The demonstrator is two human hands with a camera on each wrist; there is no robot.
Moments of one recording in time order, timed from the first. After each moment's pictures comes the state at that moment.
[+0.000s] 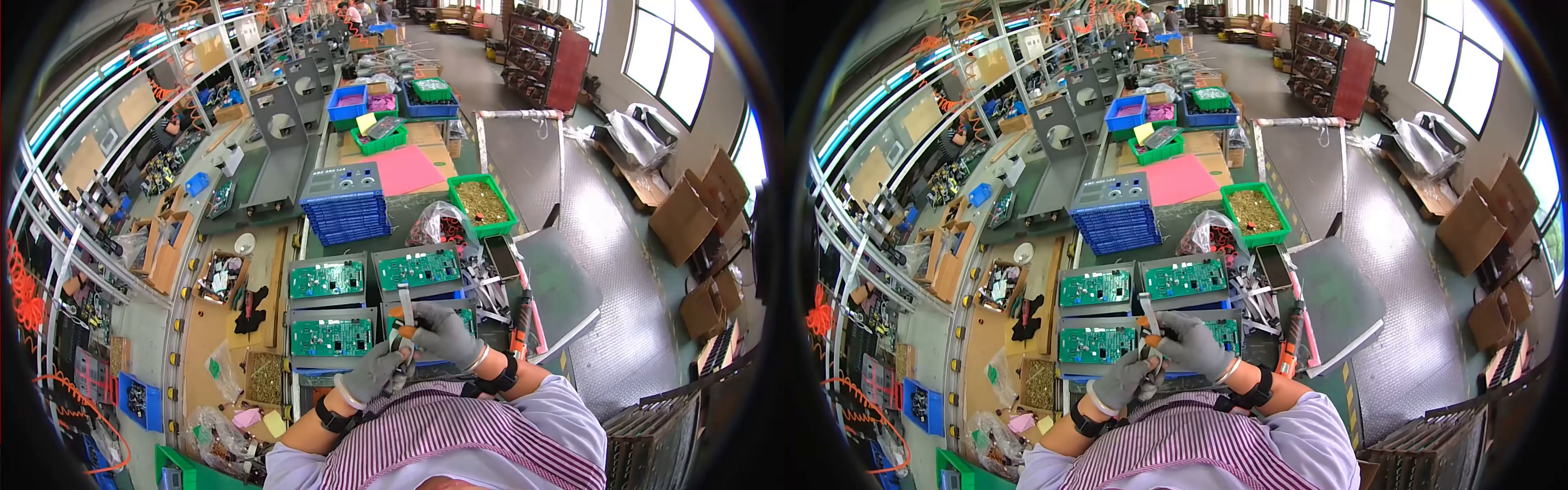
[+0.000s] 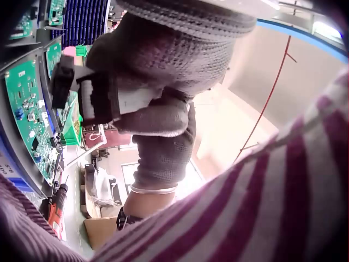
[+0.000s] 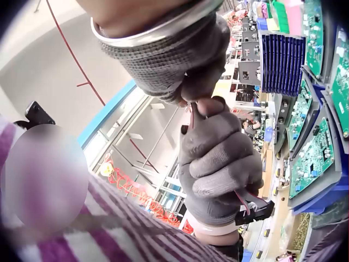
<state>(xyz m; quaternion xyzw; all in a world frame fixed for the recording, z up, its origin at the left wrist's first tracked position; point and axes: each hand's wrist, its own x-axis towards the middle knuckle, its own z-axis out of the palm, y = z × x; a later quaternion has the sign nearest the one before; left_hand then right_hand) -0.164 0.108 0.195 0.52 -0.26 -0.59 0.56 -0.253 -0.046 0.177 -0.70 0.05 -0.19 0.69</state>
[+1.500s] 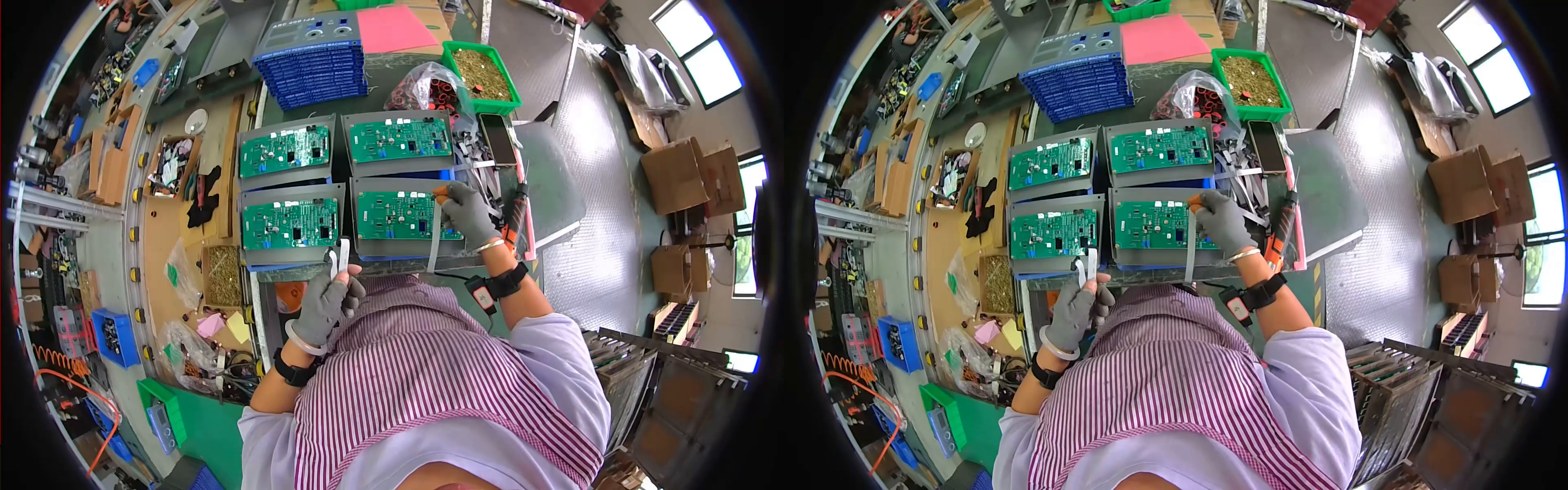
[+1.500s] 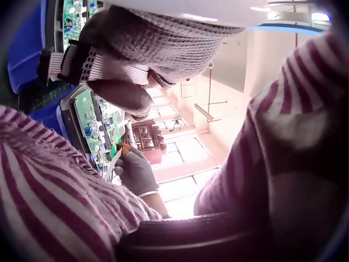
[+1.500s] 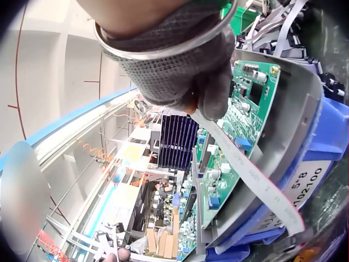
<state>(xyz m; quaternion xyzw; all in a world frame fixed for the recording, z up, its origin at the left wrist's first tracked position) -0.170 0.154 0.116 0.59 -0.14 -0.50 0.62 -0.280 -0.135 0.062 -0.74 0.34 -0.12 0.57</state>
